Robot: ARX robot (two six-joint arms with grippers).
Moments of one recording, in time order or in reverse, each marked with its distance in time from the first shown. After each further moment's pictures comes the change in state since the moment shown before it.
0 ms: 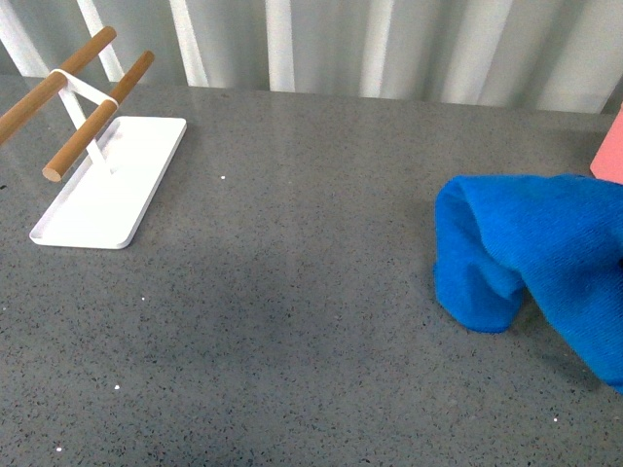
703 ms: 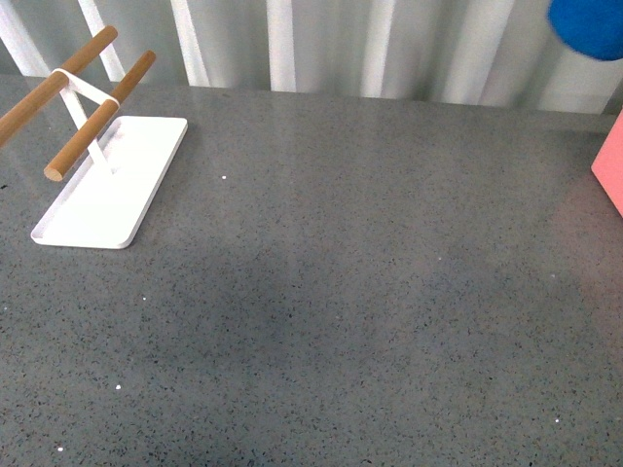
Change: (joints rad) left arm 0.000 0.000 0.000 0.000 0.000 0.000; right arm -0.080 -0.045 0.666 -0.193 0.016 0.008
